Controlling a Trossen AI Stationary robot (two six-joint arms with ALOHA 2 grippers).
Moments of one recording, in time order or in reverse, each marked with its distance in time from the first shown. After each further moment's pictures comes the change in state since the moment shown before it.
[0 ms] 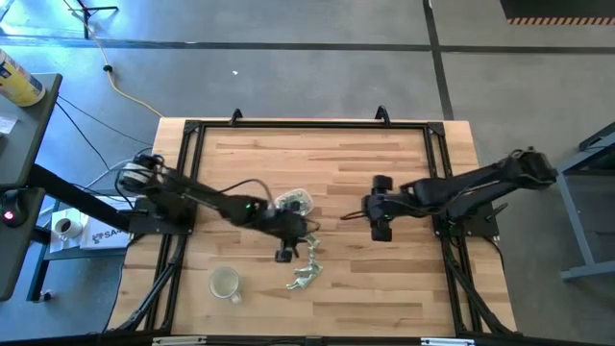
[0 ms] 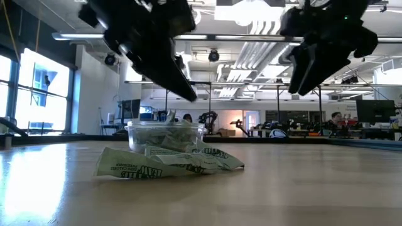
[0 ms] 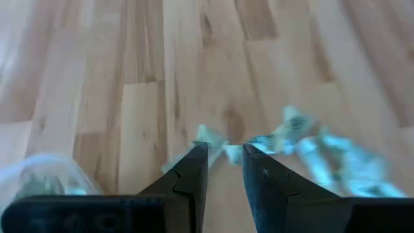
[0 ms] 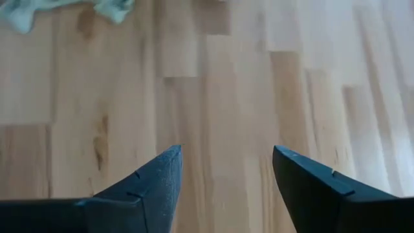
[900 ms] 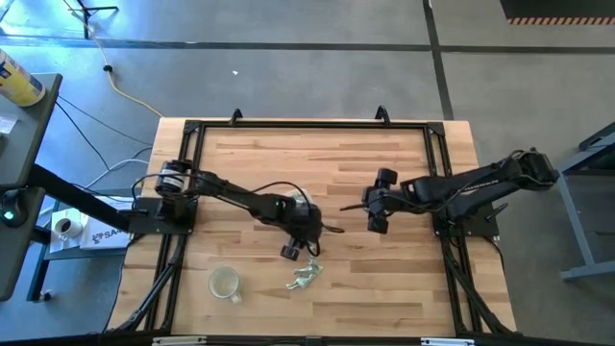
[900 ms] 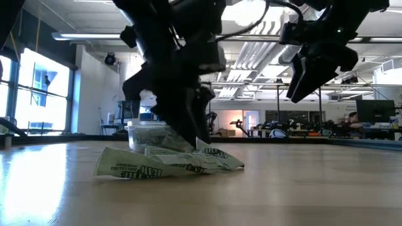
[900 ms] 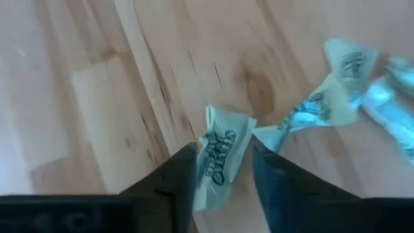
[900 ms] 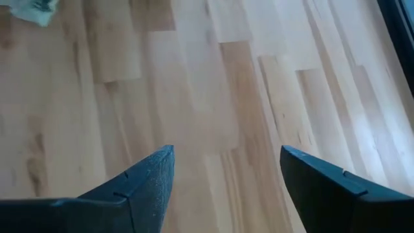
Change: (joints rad) left arm 0.096 0.281 0.257 -0.247 0.157 0.328; right arm -0.037 -0.033 -0.064 0.037 0.126 0.076
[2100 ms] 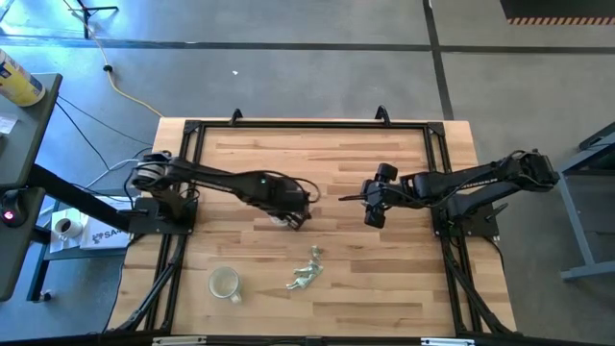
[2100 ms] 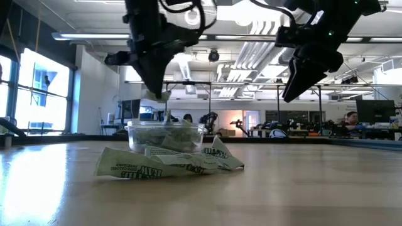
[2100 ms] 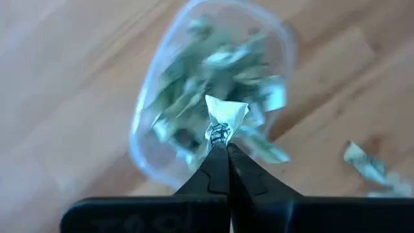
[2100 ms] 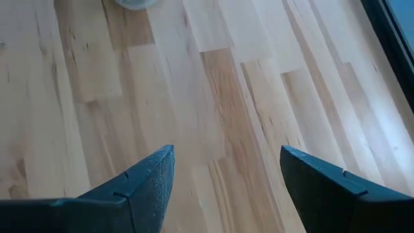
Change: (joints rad) left arm 0.039 -0.171 0.186 -0.676 -0.289 -1.242; right arm -0.072 0.000 0.000 0.031 -0.008 0.006
